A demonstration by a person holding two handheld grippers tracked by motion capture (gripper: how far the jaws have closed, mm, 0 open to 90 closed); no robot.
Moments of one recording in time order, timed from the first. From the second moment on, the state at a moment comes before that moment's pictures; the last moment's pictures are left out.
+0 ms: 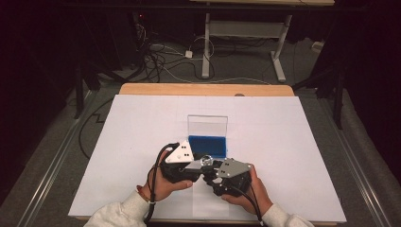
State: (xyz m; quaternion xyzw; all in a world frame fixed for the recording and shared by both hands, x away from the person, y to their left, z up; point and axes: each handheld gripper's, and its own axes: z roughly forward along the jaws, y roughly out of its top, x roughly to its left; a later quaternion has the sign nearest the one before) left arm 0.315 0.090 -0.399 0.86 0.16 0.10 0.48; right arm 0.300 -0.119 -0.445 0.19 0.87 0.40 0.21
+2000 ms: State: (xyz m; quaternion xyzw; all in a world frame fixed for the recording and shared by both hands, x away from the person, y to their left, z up) left arm 0.310 0.092 -0.397 0.85 0.14 0.10 0.49; right arm 0.303 -0.128 -0.439 0.20 0.87 0.43 0.13
